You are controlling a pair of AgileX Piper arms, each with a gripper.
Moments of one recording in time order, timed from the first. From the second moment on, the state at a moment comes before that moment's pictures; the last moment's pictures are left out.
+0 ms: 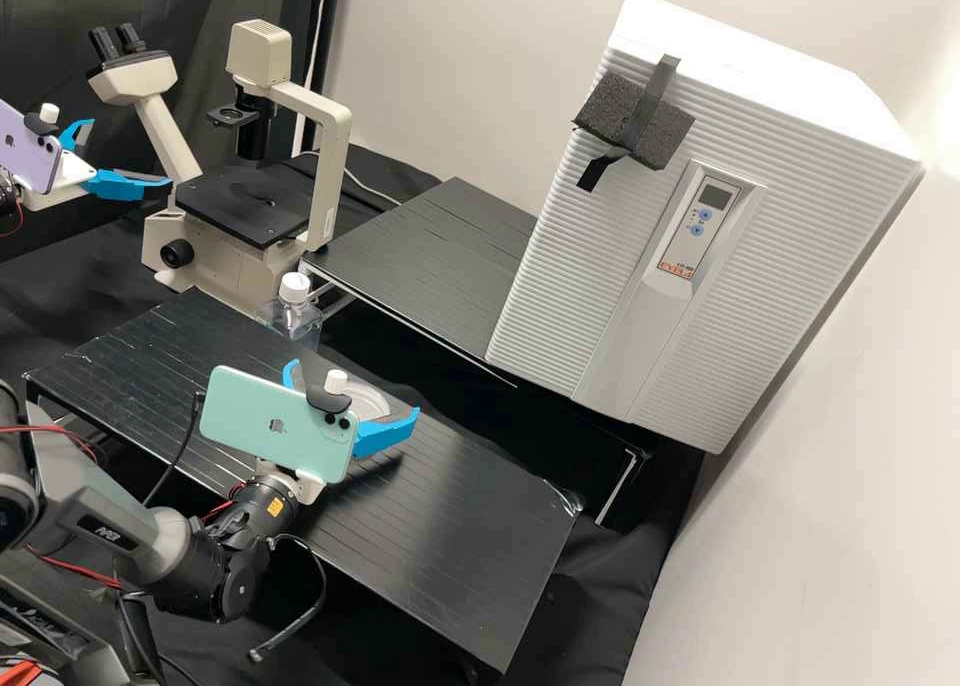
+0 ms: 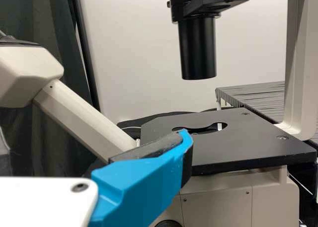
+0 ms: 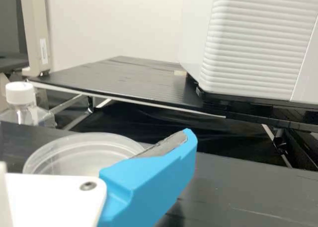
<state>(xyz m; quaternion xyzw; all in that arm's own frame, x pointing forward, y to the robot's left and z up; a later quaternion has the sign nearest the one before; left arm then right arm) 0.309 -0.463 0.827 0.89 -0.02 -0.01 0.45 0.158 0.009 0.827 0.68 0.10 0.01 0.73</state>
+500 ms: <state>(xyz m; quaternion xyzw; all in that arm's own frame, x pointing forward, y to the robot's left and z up) 0.309 -0.463 0.827 0.89 -0.02 -0.01 0.45 0.161 0.001 0.821 0.69 0.11 -0.02 0.72</state>
